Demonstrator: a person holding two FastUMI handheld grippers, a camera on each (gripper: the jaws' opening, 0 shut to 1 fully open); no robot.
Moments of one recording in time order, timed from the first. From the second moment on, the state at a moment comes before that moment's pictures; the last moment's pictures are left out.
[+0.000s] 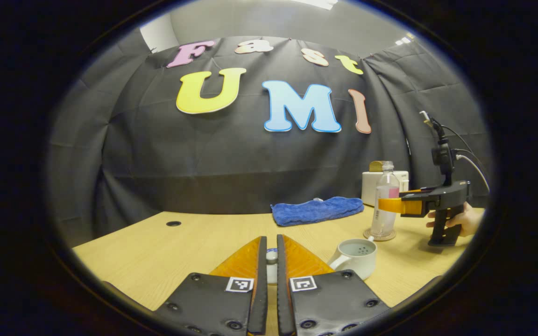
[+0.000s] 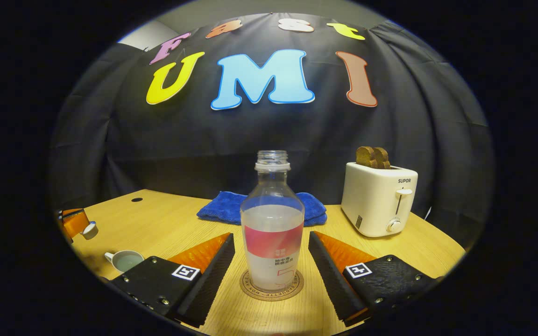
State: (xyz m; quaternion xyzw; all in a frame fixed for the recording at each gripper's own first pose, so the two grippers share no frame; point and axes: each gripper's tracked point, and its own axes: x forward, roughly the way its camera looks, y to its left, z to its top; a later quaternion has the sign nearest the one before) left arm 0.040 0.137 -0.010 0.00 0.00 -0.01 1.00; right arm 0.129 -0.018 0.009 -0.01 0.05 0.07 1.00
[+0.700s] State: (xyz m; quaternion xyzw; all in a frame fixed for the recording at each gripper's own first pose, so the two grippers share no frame) left arm 0.049 0.087 -0.007 0.00 0.00 -0.04 1.00; right arm 0.052 -0.021 -0.003 0.00 0.02 0.07 1.00
